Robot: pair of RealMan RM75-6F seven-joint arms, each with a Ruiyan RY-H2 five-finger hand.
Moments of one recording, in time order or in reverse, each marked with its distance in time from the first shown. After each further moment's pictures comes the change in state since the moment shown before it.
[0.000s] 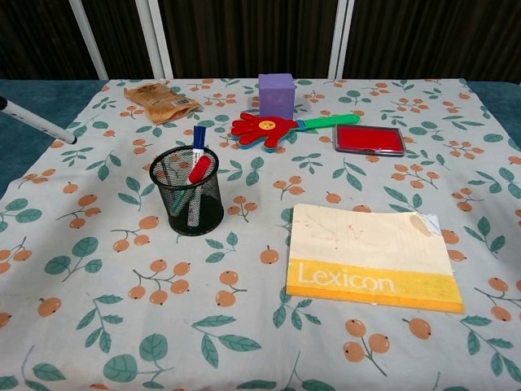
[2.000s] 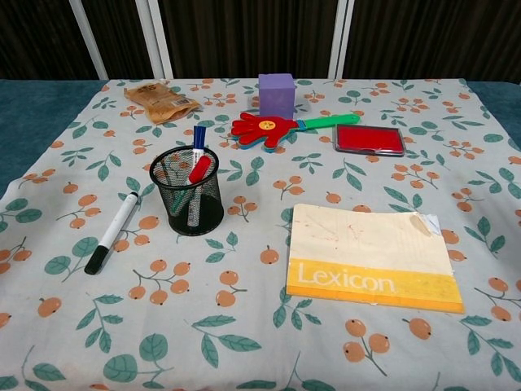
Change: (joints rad) left arm 0.255 -0.040 0.102 0.045 -0.017 0.309 0.394; right arm 0.001 -0.004 -0.003 0.000 -0.004 -0.001 -0.003
